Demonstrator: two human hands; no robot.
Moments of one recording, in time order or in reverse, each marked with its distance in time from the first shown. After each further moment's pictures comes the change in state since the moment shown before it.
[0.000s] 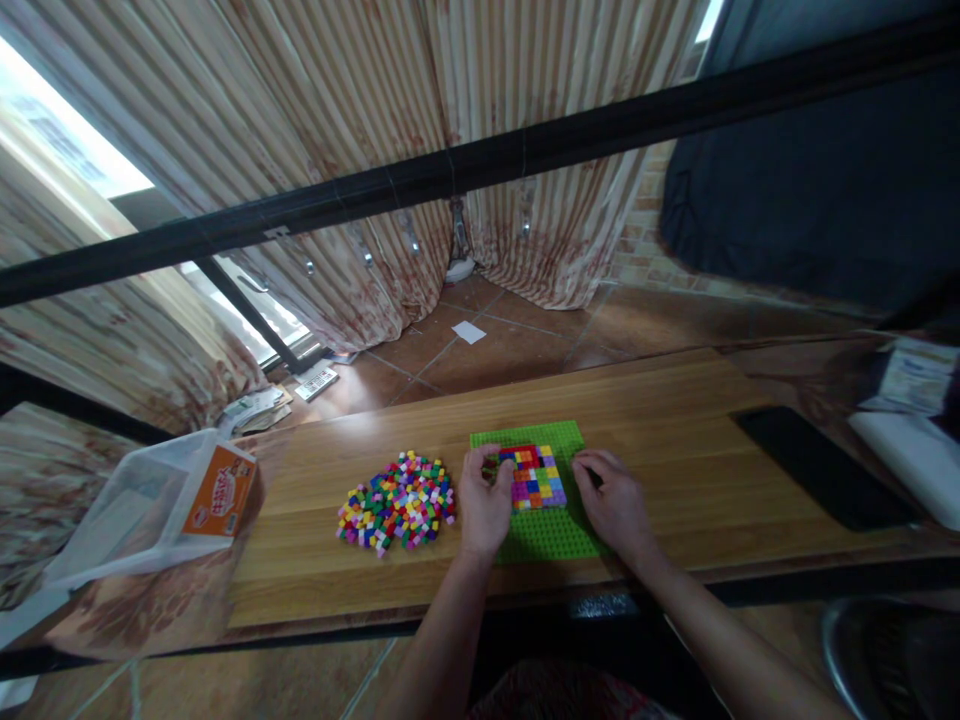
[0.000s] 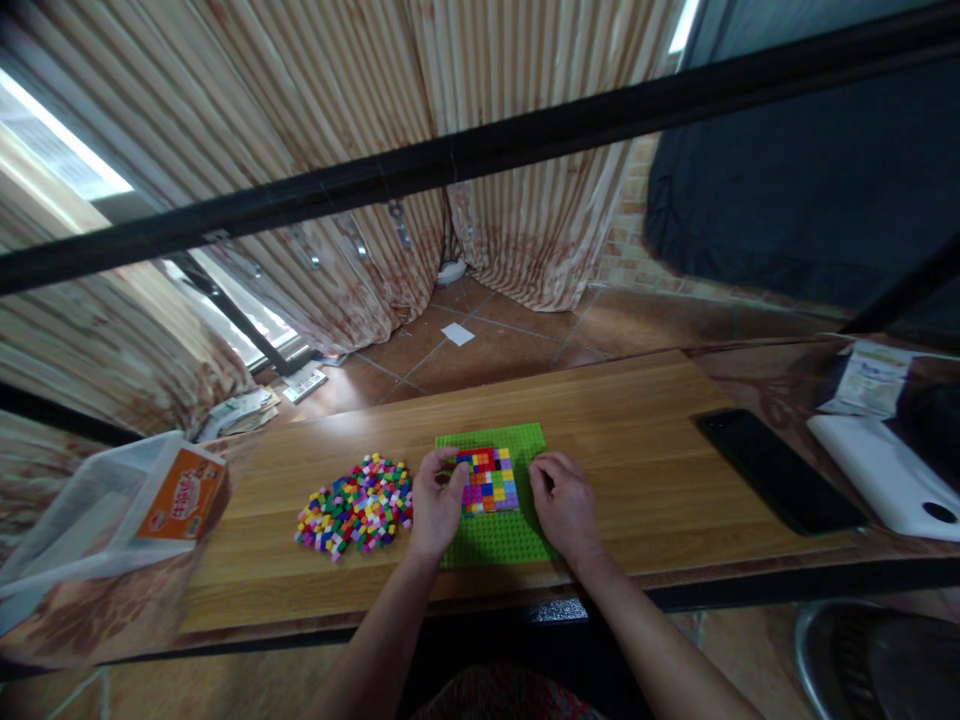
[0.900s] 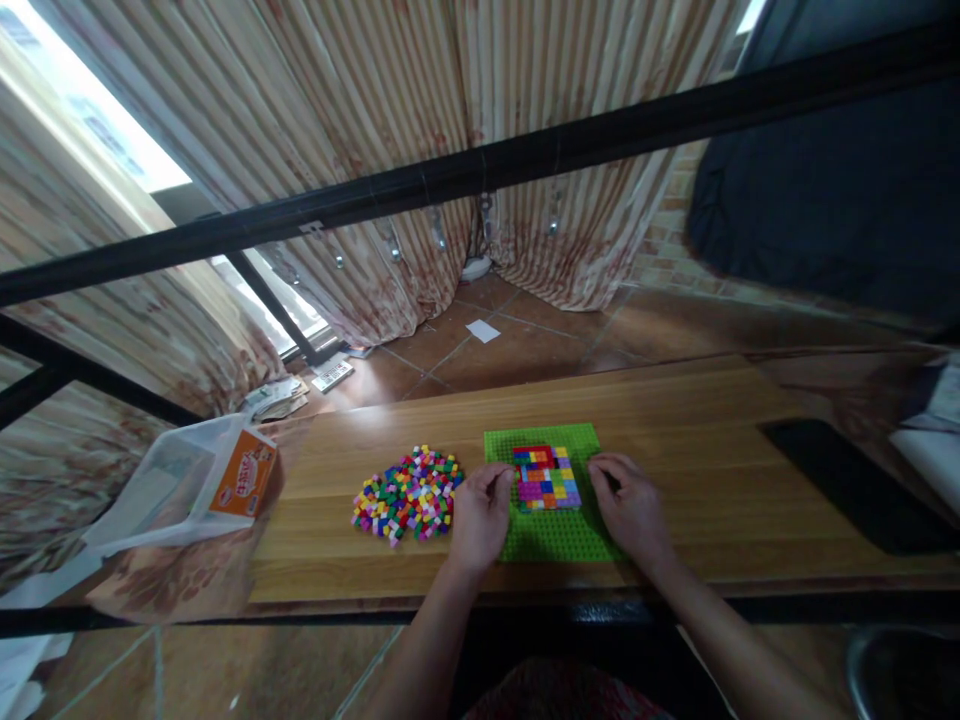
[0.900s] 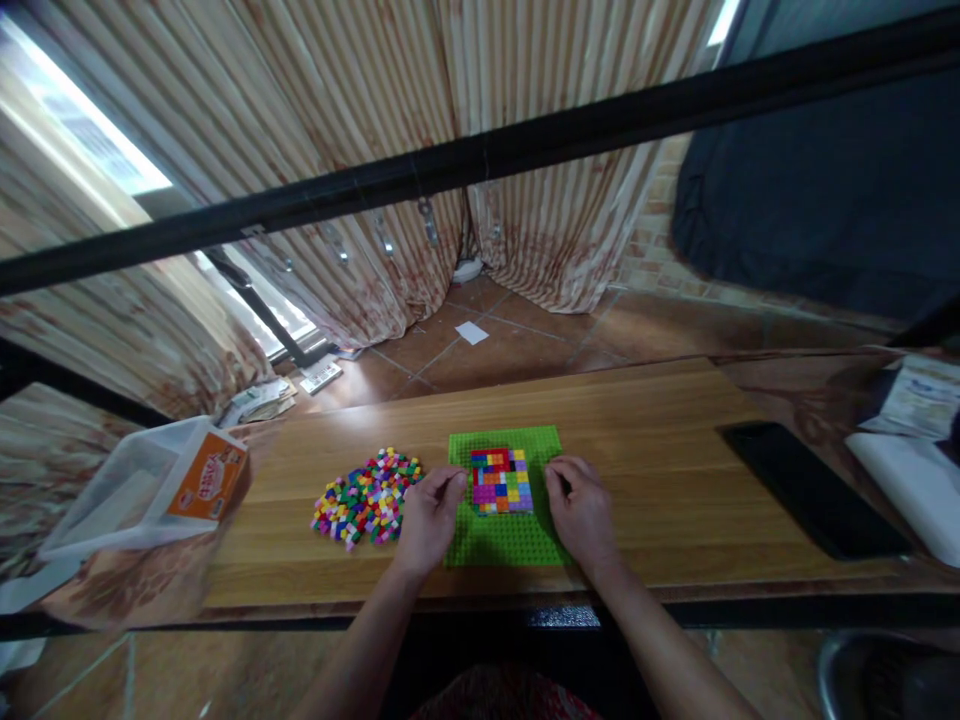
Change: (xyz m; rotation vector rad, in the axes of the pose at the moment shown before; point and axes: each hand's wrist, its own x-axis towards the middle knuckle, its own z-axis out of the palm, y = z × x) left_hand -0.011 0.023 -0.039 0.116 -0.175 0.065; right_hand -0.001 0.003 -0.001 -0.015 0.008 -0.011
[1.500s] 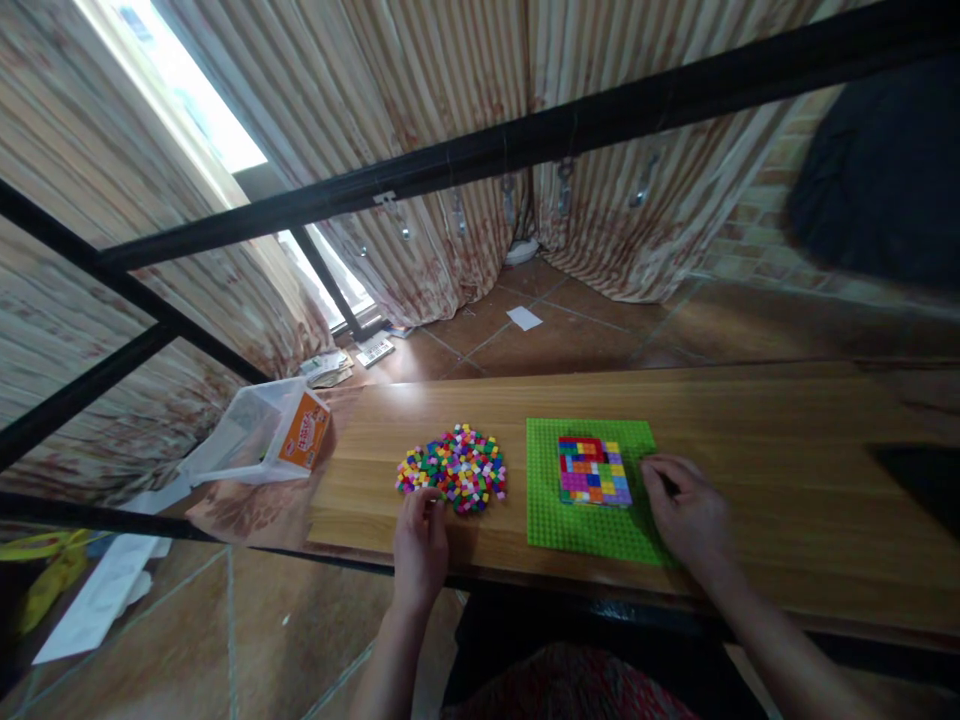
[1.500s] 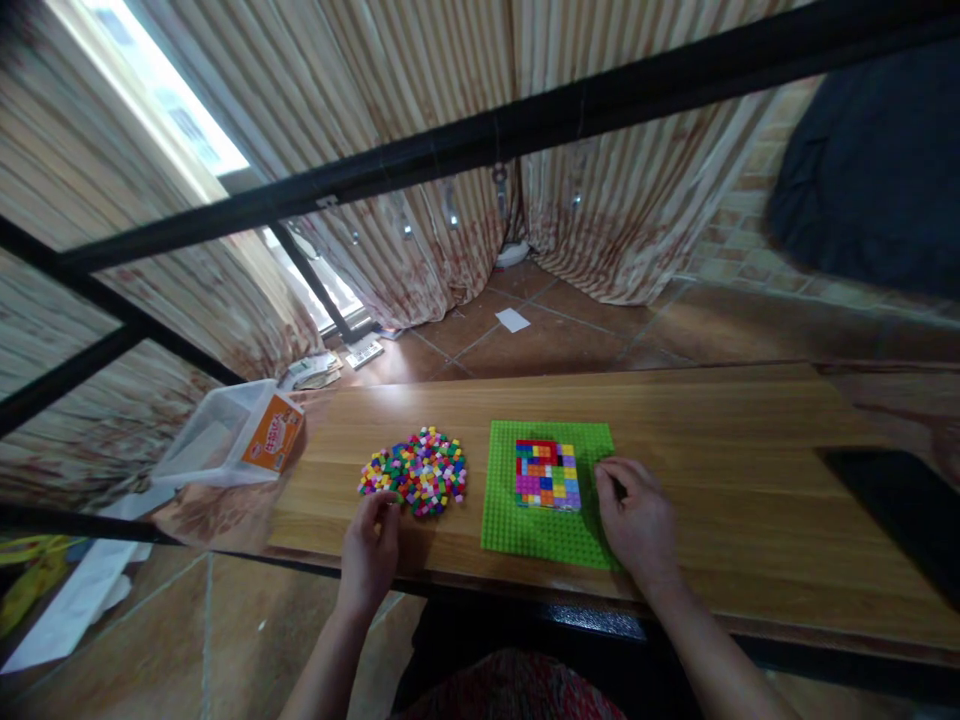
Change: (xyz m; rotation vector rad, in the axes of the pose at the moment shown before) left_hand -0.075 -0.065 -0.096 0.352 0.369 -0.111; right_hand -0.003 0.011 0.000 -0.037 -0.006 -0.049
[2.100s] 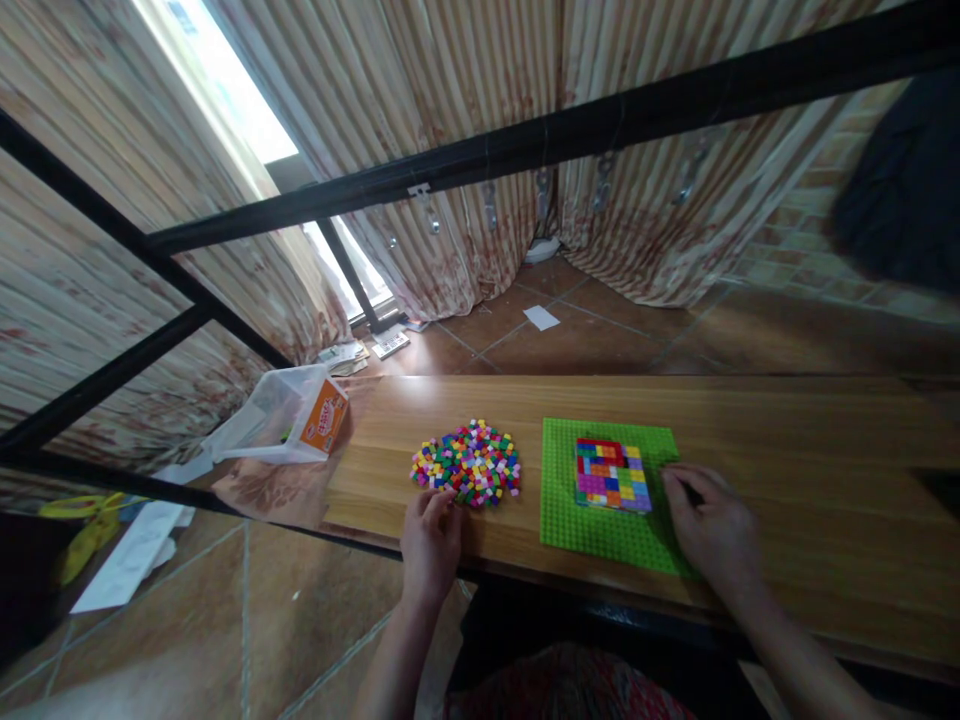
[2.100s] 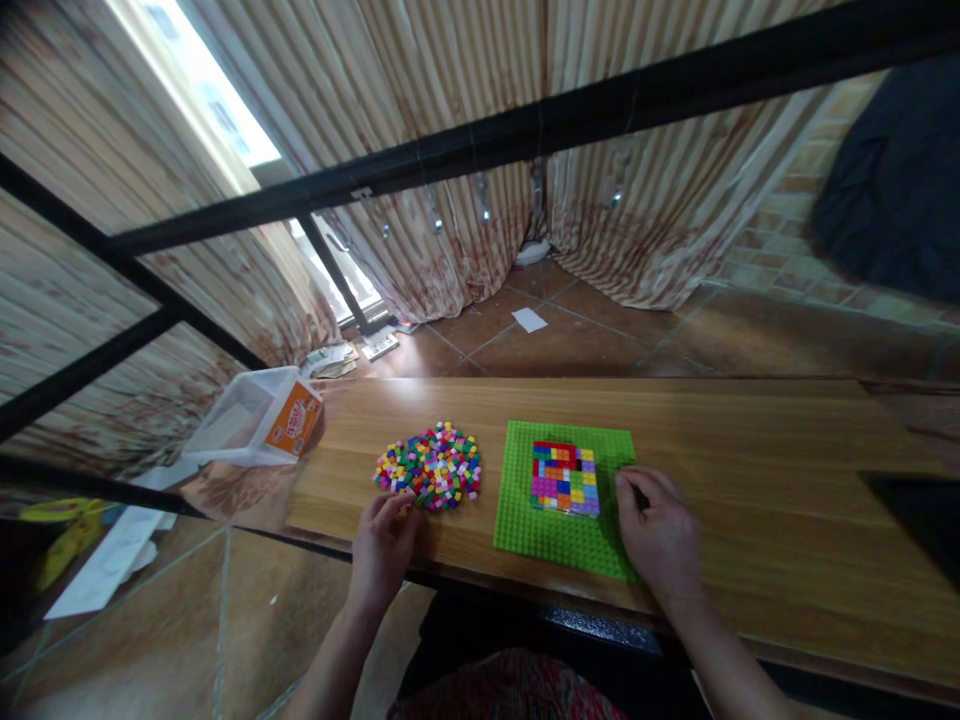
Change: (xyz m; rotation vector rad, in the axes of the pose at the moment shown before) left_hand -0.012 -0.002 -0.004 0.169 0.022 0.037; right_hand 0.000 -0.001 -0.002 -0.008 -0.008 0.015
